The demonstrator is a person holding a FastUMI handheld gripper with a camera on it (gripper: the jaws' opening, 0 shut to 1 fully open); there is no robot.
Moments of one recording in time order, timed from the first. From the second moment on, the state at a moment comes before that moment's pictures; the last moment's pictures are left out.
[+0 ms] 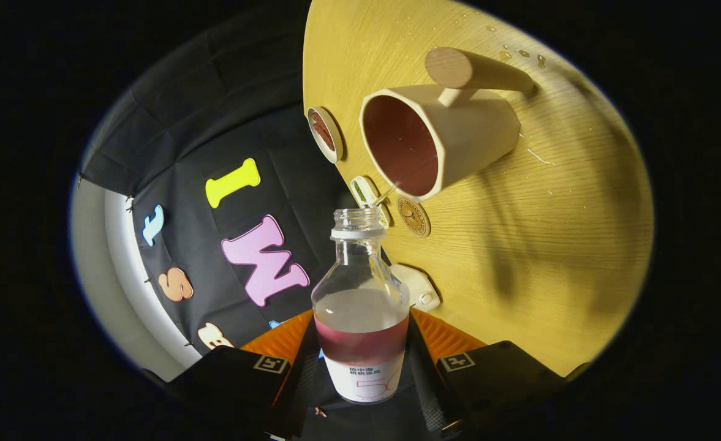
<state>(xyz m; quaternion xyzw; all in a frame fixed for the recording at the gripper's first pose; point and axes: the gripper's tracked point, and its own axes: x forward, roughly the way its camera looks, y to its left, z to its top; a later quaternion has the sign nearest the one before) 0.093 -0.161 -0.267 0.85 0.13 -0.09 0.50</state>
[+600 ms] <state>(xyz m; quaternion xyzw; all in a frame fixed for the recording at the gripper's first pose) 0.102 -0.176 -0.245 0.88 0.08 -0.10 0.46</state>
